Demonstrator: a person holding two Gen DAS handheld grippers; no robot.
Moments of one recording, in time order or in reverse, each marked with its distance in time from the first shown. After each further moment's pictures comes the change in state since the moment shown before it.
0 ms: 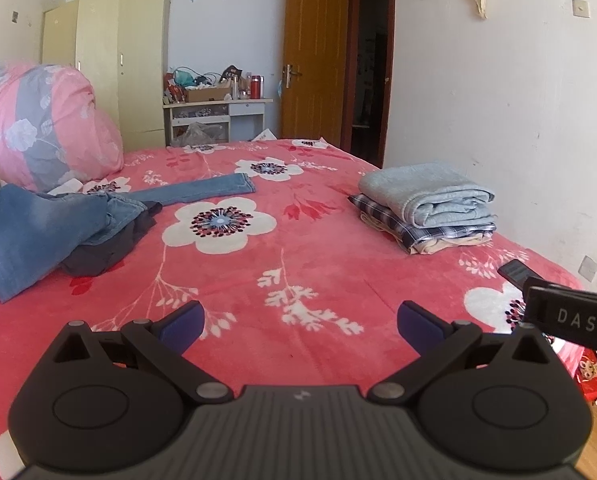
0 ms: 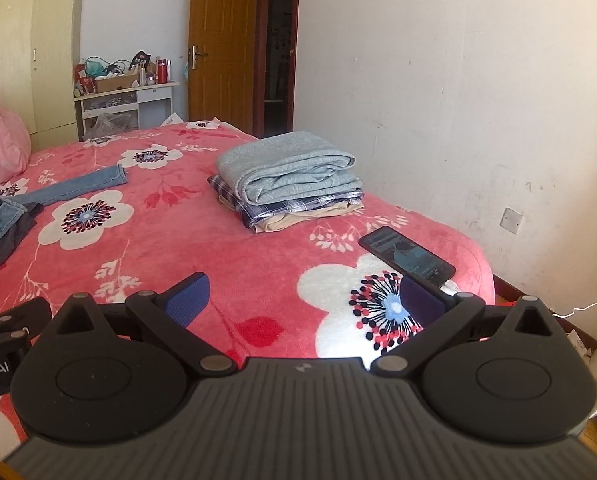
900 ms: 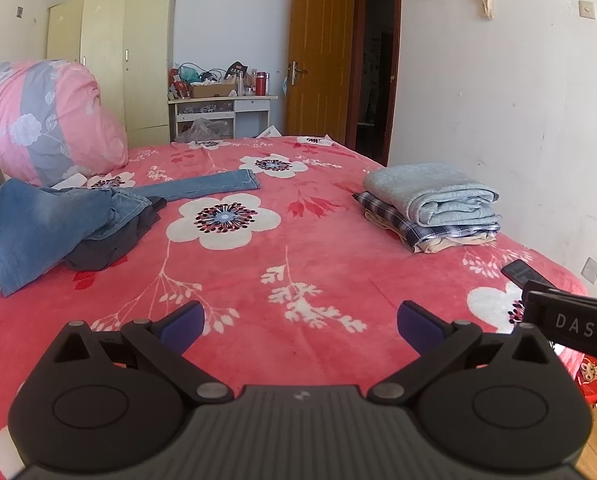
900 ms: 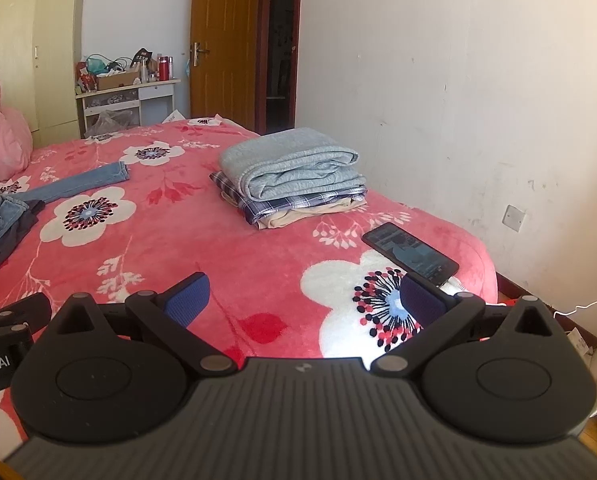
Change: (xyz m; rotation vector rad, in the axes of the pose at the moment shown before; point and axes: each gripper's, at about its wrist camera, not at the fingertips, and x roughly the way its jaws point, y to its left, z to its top) left arm 0.000 0.004 -0.001 -0.015 0.011 0.008; right arm 0.000 0.002 -0.002 0.001 0.009 0.005
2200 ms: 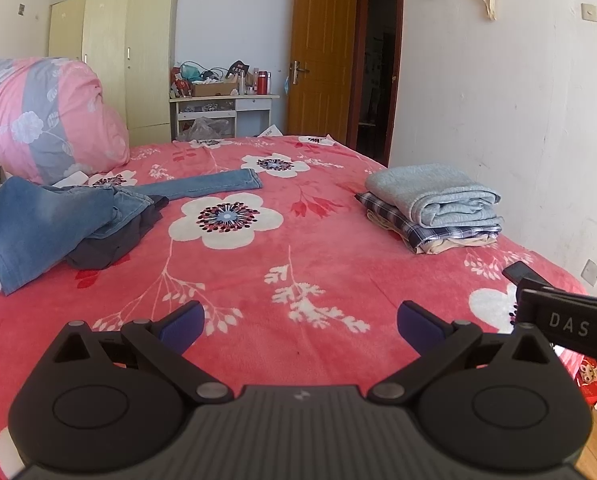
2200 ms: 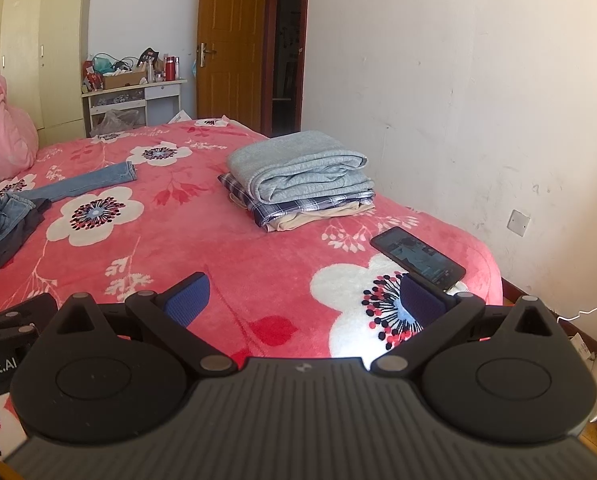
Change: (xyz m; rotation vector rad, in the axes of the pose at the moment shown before) left arm 0.000 0.005 0.001 -0.006 0.004 -0.001; right arm -0.001 0.008 0.003 -0.013 -0.006 0.012
